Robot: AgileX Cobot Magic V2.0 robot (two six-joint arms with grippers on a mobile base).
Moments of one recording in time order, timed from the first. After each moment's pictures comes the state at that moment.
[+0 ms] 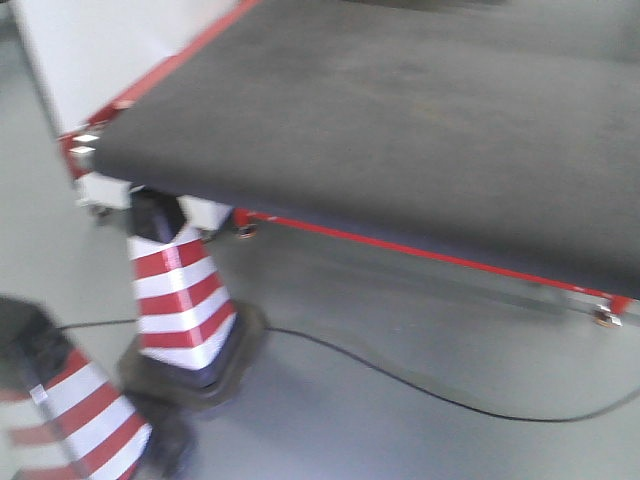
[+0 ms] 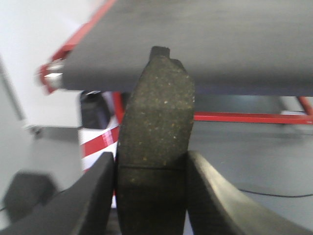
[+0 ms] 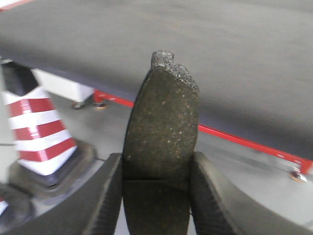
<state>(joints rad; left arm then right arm) -0.08 0.28 -0.38 -0.22 0.51 0.27 0.07 0.30 -0.34 0.01 0.47 -0.05</state>
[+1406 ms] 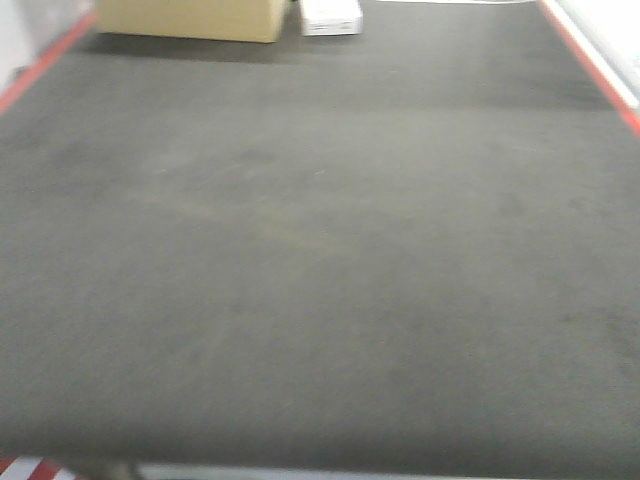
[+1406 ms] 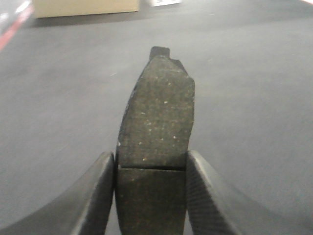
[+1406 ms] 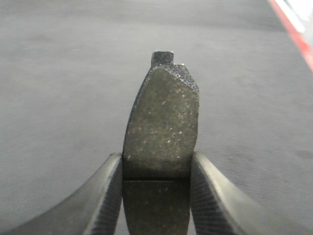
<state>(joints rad) -0.08 0.28 -0.38 -0.22 0.51 0.27 0.07 0.30 -0.34 0.01 0.47 -0.05</state>
